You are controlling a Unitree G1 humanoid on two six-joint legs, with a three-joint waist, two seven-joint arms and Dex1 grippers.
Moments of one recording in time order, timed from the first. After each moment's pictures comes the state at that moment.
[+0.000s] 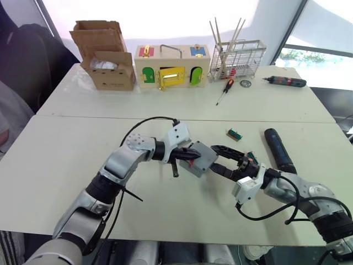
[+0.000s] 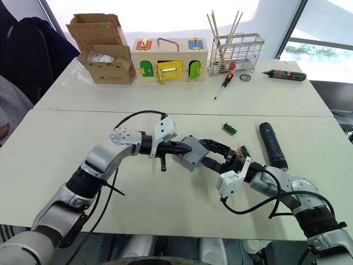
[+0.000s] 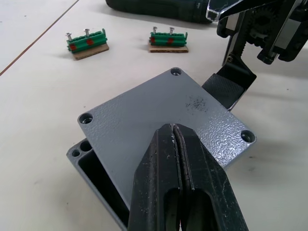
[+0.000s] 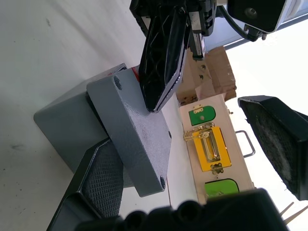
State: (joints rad) left arm -0.62 0.38 -0.42 0.01 -0.25 0.57 -0.95; right arm -0.20 -0.82 0.19 0.11 -0.86 -0.89 -0.09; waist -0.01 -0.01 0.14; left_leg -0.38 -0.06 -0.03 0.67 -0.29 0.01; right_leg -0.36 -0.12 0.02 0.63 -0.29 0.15
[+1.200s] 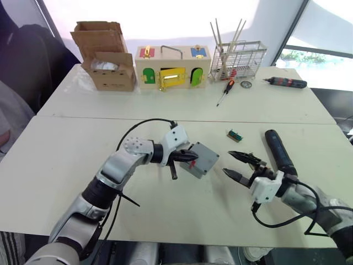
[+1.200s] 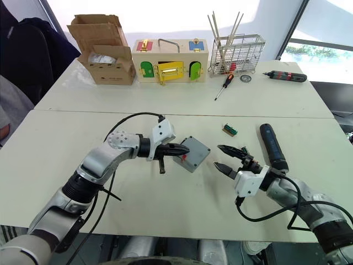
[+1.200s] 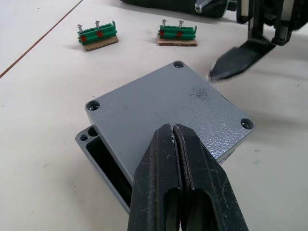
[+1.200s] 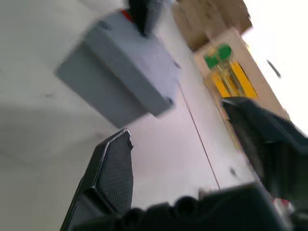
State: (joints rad) left arm -0.58 0.40 -0.41 -0.06 -0.25 0.61 -0.90; right arm 0.01 -0.91 0.14 0.06 -0.24 -0.72 0.20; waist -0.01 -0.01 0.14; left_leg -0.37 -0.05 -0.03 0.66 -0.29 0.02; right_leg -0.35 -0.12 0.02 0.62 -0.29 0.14
